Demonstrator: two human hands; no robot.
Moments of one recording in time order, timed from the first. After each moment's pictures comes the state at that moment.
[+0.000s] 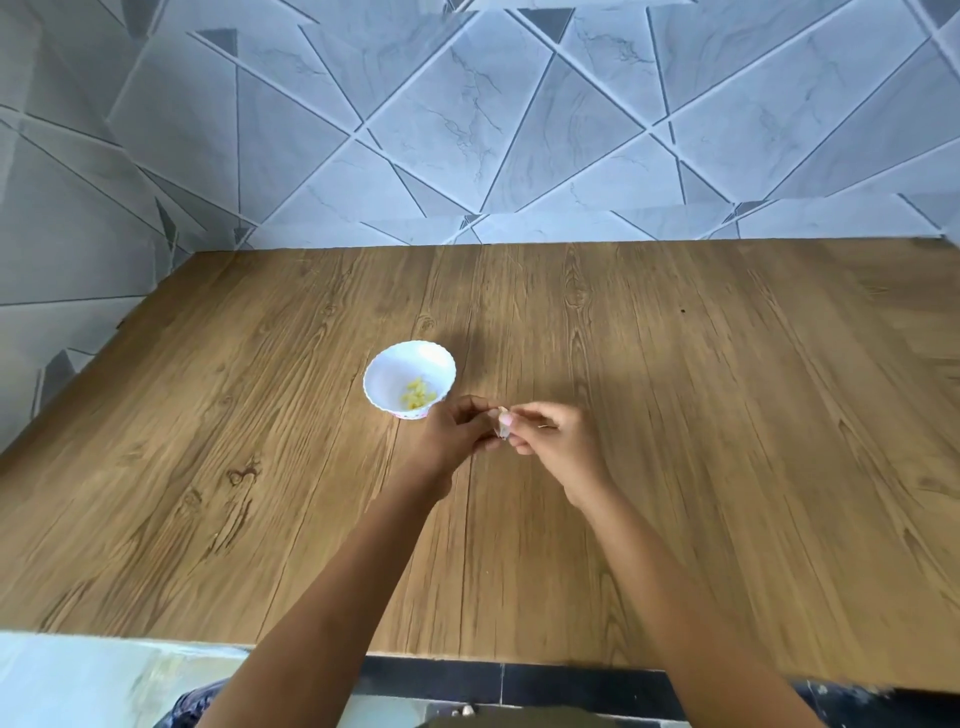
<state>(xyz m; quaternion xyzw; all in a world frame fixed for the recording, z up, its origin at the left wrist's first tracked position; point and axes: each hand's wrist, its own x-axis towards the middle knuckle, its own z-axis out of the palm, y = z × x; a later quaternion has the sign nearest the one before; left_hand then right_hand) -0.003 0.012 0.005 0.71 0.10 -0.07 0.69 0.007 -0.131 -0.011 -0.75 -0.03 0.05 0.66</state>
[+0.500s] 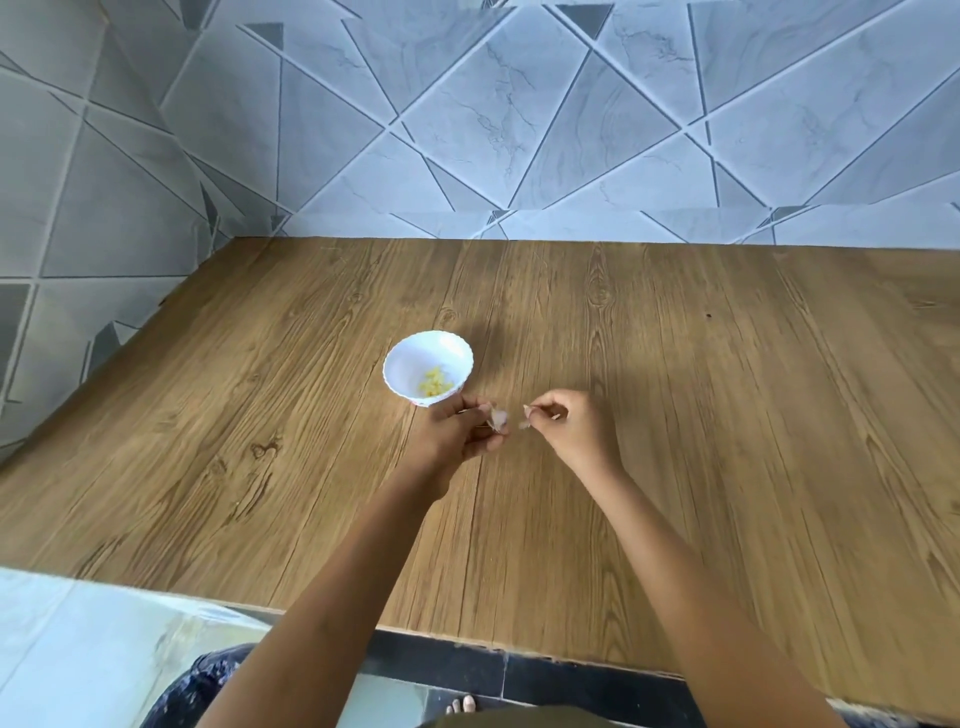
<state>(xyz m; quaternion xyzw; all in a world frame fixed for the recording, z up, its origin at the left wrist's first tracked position) -0.022 0.018 0.013 0.62 0.14 -0.06 0.77 0.025 -0.136 -0.017 -0.88 -0.09 -0.03 0.47</state>
